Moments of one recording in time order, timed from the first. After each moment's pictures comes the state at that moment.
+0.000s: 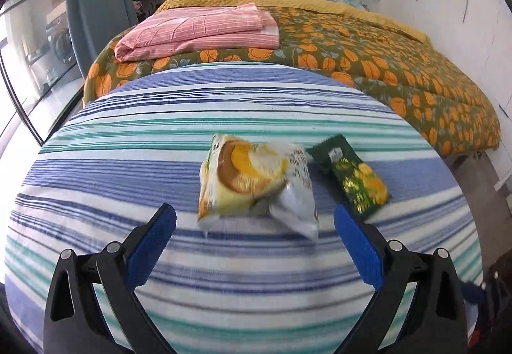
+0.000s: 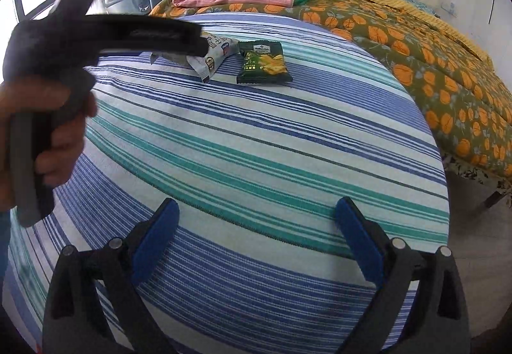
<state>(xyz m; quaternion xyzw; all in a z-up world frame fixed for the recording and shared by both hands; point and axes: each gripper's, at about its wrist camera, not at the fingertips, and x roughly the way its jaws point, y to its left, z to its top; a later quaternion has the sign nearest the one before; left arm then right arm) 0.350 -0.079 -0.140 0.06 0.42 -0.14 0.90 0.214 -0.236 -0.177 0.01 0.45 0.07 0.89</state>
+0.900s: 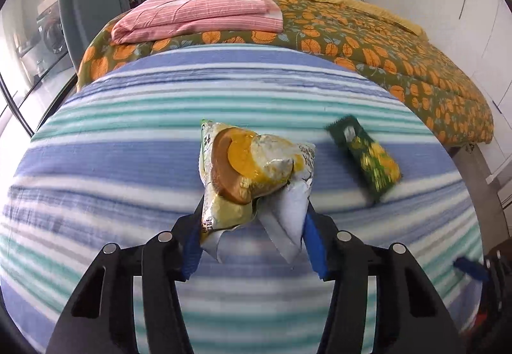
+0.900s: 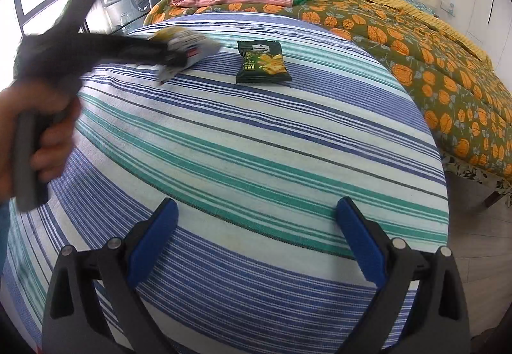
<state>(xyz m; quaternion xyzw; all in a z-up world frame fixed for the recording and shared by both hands) 0.339 -0.049 -0.149 0.06 0.45 -0.16 0.88 0.213 -0.234 -0.177 0.00 0.45 0.07 0.89</state>
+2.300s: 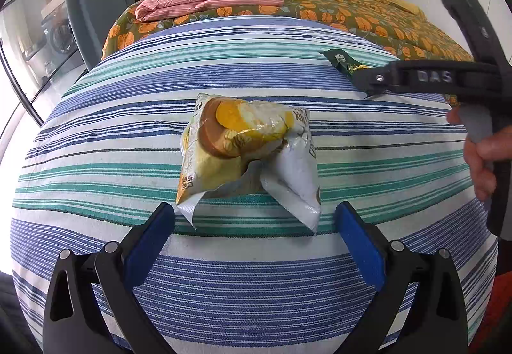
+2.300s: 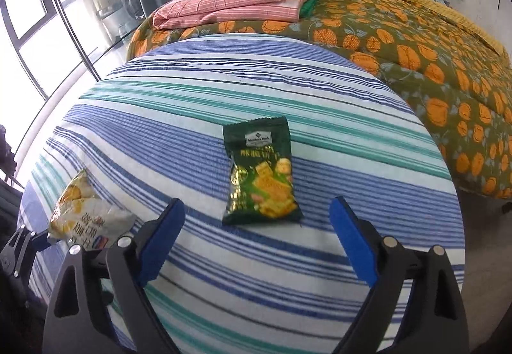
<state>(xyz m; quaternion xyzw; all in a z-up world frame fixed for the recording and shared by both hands) 0.259 -0.016 -0.165 0.09 0.46 -0.14 0.87 0.347 -0.242 -0.155 0.05 0.47 0.08 0.88</state>
